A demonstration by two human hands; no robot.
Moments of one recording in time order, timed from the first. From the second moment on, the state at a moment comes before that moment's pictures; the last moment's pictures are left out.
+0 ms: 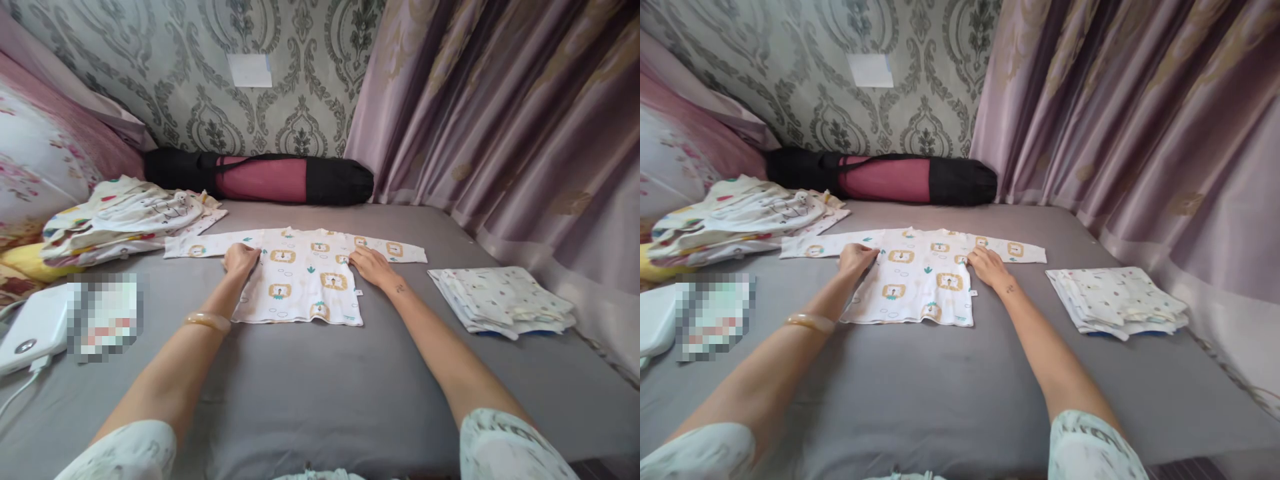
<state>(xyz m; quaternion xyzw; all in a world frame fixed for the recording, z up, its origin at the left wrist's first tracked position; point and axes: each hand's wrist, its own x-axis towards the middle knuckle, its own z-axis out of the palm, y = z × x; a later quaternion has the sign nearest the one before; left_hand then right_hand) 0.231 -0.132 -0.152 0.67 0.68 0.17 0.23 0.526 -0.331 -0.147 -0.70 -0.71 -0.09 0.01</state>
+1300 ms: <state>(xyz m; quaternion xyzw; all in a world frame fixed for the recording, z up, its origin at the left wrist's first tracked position) 0.155 -0.227 -0.136 0.76 0.55 0.13 0.32 0.432 -0.410 -0.133 -0.87 -0.45 0.16 0.14</state>
